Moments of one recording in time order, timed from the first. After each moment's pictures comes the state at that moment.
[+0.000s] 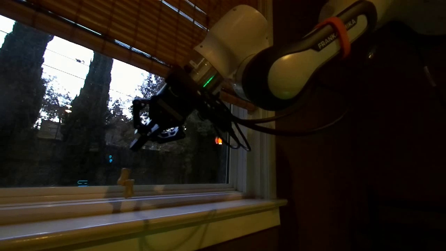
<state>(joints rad) -0.09 0.38 0.83 -1.93 -0.95 2.91 1.34</state>
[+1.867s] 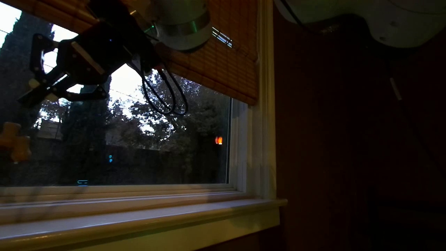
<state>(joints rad) 0.56 0.62 0.40 -1.22 0.12 2.30 0.58</state>
